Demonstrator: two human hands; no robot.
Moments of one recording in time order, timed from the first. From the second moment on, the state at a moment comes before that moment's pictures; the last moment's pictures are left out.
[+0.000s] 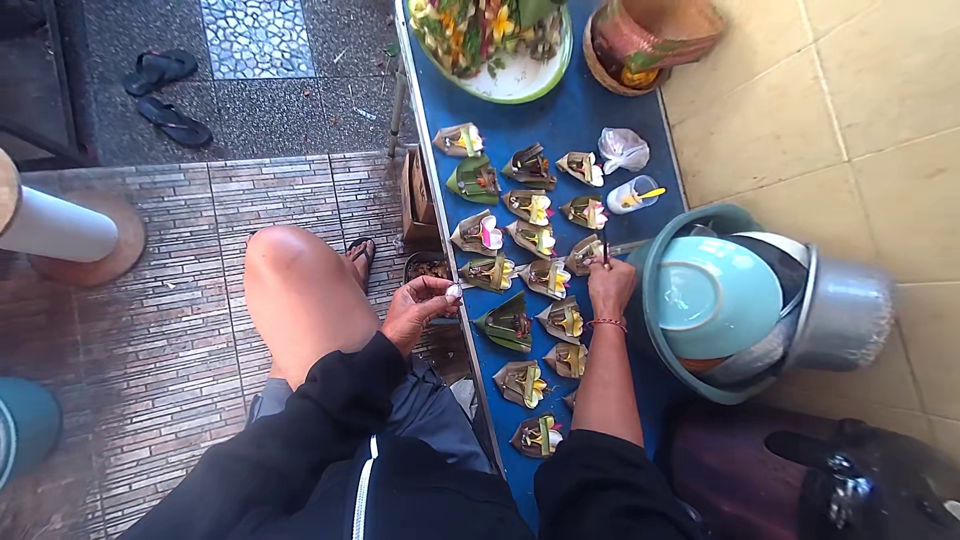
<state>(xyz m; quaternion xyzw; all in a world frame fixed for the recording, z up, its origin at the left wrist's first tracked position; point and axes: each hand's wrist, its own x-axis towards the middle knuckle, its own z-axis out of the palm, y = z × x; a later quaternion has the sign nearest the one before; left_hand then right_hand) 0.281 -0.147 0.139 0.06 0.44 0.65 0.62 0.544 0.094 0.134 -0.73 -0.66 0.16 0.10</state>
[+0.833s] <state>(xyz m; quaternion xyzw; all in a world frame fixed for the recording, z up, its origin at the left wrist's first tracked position) 0.281 -0.148 0.139 0.04 0.45 0.66 0.61 0.455 -0.088 0.165 -0.41 -0.84 0.34 0.13</state>
